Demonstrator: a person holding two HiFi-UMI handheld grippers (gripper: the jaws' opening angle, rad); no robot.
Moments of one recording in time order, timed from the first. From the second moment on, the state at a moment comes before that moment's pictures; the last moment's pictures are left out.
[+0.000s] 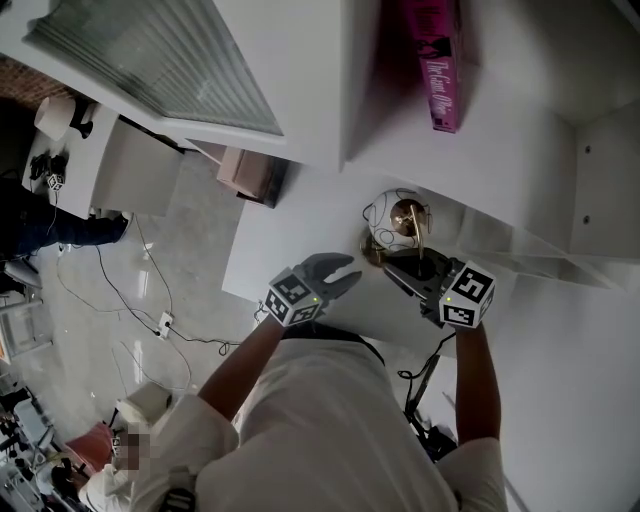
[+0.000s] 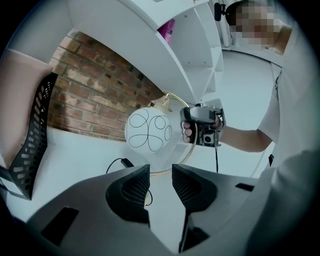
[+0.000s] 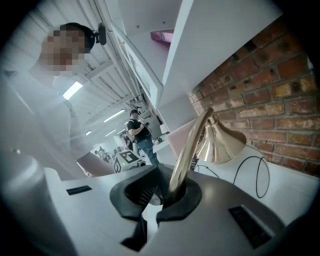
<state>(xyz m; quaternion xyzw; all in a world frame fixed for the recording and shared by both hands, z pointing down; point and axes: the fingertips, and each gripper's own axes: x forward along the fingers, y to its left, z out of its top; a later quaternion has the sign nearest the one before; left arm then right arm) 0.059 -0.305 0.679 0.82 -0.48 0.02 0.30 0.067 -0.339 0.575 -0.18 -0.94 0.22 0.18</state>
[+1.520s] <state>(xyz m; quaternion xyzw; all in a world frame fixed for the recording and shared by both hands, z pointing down) 0.072 -0.241 0.862 0.63 -0.45 -0.21 0.60 0.031 -0.288 0.513 -0.13 -0.96 0.21 0.12</state>
